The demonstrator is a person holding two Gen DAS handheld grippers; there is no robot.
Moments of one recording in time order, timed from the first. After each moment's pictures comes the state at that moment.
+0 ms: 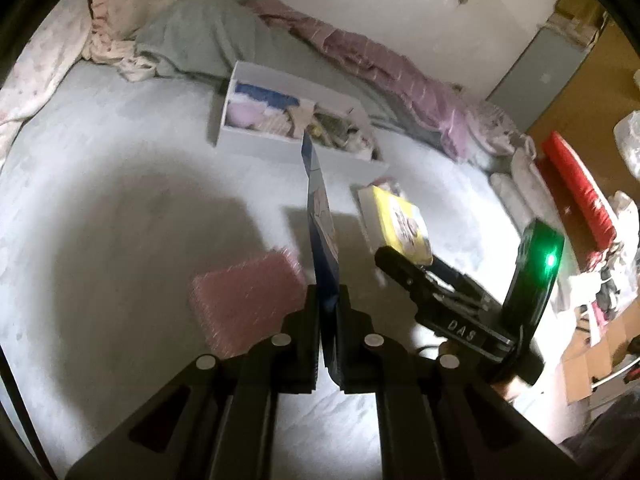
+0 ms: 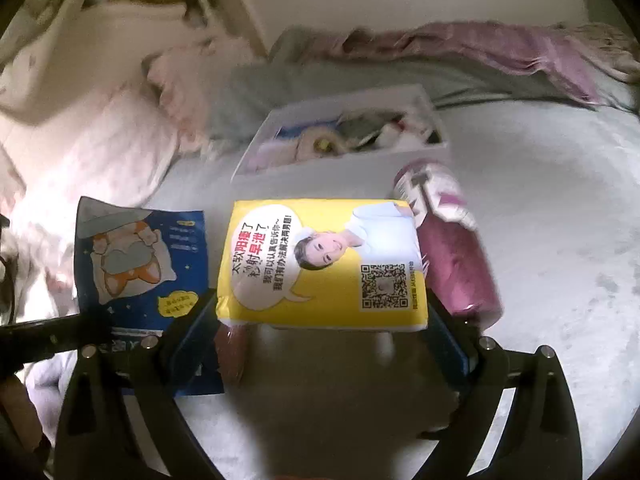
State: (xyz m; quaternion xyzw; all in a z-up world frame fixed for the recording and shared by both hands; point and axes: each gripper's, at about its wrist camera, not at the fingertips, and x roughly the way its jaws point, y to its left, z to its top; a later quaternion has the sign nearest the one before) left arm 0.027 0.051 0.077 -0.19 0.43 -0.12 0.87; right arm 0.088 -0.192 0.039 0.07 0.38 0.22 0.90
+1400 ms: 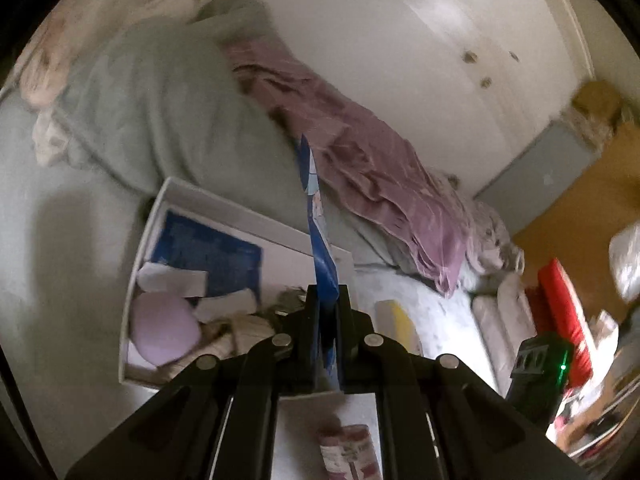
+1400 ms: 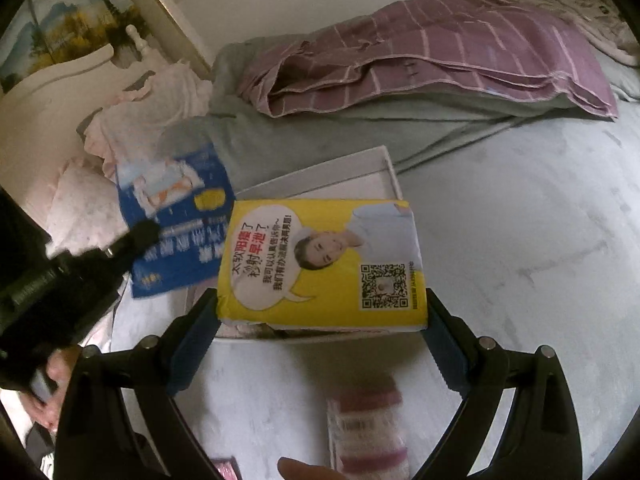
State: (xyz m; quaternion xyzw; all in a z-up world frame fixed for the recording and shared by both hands) left arm 0.280 0.089 0.094 -0.32 0.34 -0.12 0.87; right arm 0.283 -0.198 0.092 0.14 0.44 0.19 0.87
